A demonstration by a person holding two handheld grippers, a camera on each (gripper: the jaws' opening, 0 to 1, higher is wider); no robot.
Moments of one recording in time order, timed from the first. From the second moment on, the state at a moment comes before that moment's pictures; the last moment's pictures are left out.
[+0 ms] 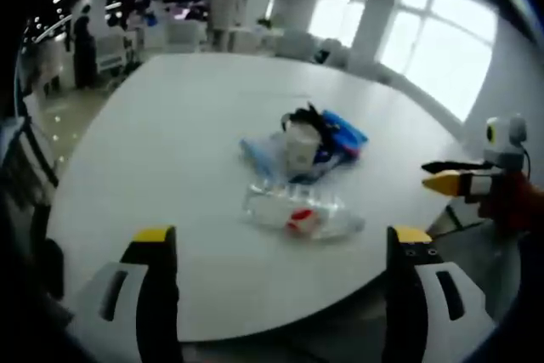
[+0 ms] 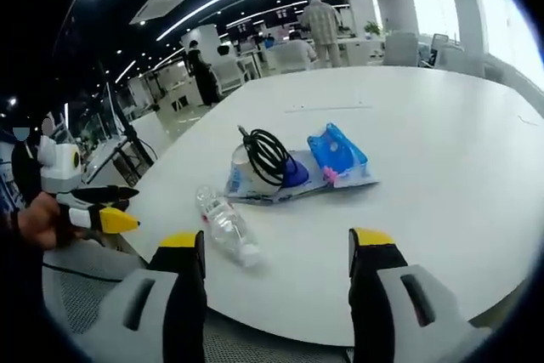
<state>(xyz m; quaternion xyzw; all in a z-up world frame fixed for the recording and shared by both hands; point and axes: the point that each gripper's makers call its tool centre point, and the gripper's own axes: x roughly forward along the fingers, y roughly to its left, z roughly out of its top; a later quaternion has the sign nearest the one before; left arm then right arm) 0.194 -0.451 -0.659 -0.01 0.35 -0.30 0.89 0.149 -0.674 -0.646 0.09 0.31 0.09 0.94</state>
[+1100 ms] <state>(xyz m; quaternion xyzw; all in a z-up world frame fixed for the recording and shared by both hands) 0.195 -0.450 -0.656 -0.01 0.35 -0.29 0.89 0.149 -0.674 -0.644 0.09 0.30 0.09 0.94</state>
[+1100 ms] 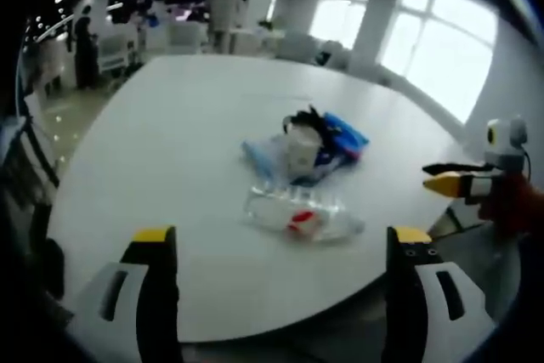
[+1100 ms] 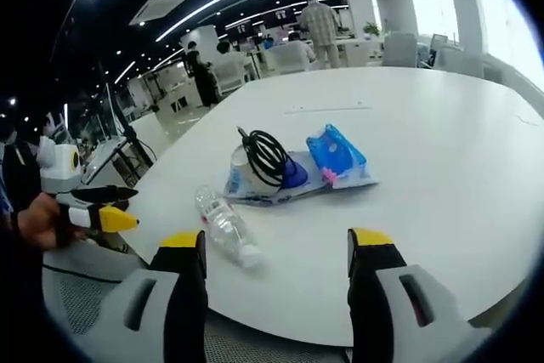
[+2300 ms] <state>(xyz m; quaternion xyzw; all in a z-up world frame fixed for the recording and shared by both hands) 0.193 -0.456 -0.654 0.00 0.34 -0.31 0.89 0.149 -0.676 -0.645 0.09 0.30 0.09 0.94</state>
